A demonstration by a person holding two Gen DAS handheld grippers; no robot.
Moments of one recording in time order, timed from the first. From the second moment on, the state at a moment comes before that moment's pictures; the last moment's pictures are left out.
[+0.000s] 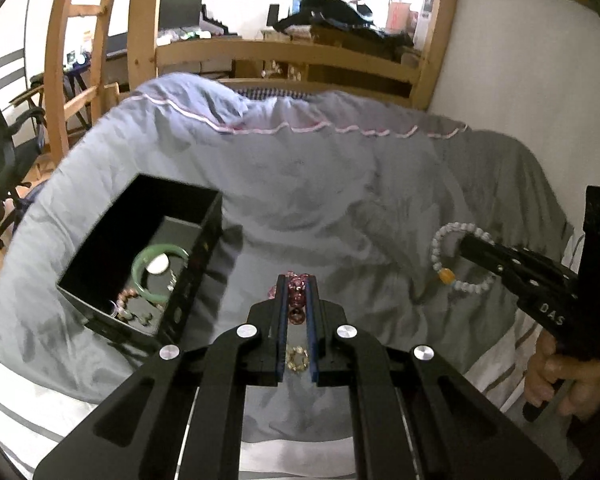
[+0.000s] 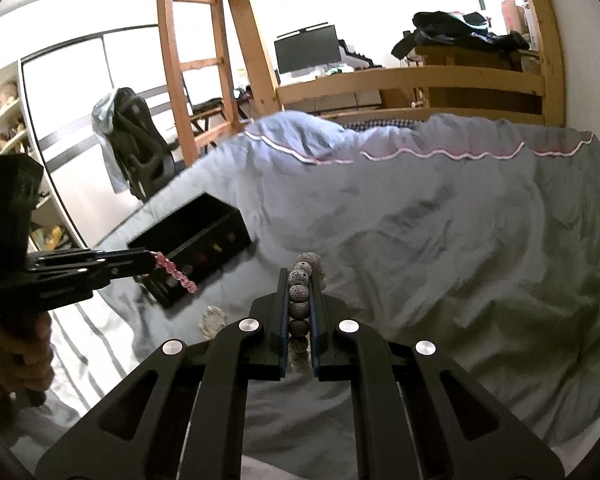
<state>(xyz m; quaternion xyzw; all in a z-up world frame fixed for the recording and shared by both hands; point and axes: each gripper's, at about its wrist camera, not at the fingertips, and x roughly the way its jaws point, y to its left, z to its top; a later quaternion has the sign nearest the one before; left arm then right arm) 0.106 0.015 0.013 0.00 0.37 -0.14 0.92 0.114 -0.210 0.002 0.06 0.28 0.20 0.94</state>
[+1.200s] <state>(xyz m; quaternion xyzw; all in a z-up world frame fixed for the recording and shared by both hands) 0.131 0.144 0.040 -0.11 0.34 -0.09 0.93 0.163 -0.063 0.073 0.00 0.27 0.31 0.91</state>
